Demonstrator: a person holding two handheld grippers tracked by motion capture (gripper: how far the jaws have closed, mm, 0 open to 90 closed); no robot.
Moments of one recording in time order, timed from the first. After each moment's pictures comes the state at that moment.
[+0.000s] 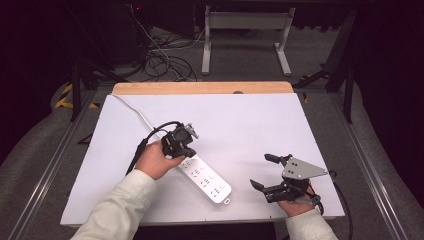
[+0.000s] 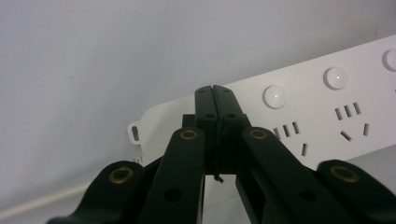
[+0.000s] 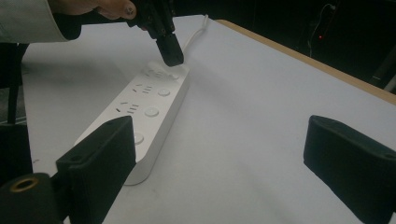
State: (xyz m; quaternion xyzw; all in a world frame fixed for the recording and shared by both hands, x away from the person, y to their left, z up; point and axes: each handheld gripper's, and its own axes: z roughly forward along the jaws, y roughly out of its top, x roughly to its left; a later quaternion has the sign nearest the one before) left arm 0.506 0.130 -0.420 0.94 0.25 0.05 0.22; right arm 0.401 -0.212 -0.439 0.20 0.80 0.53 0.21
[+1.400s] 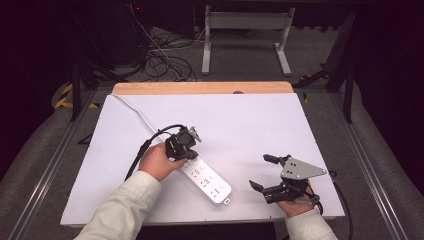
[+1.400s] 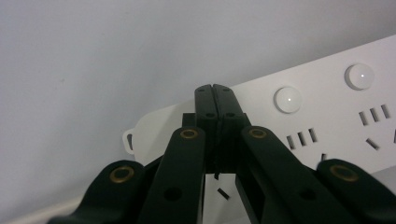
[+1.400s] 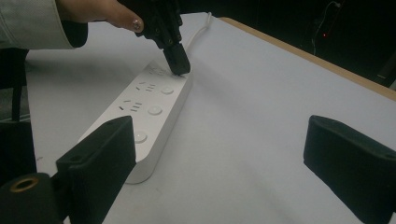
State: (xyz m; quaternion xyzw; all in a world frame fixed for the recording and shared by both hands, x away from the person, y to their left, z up) left arm 0.507 0.124 -0.433 0.94 0.24 0.06 0.21; right arm 0.401 -0.210 -0.440 0.20 0.80 0.53 0.20
